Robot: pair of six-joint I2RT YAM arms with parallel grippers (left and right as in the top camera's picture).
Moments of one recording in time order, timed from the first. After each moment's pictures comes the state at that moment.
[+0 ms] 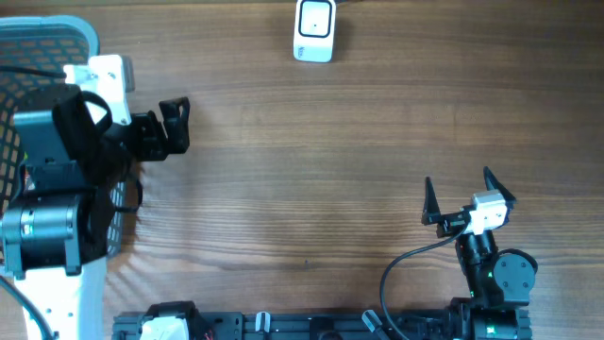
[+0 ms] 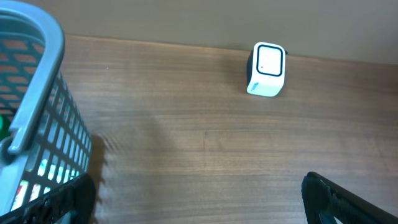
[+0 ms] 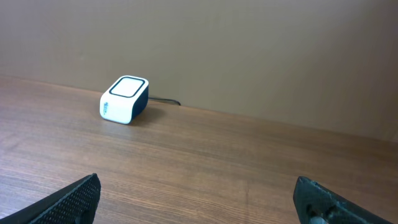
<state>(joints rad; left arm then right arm) 0.06 1.08 1.39 -0.94 0.16 -0.06 -0.06 0.01 0.01 0.01 -0.20 -0.13</state>
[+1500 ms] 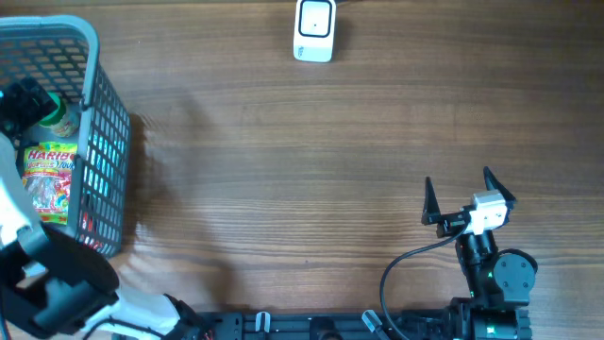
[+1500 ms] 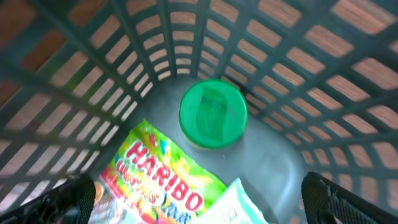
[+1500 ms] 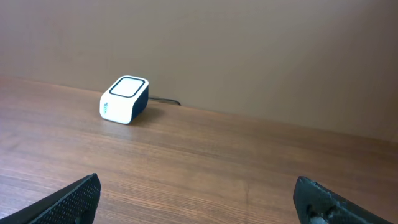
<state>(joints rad) 0.65 1.77 1.58 -0.73 0.05 -0.01 -0.06 0.01 0.01 0.01 -0.20 -0.13</state>
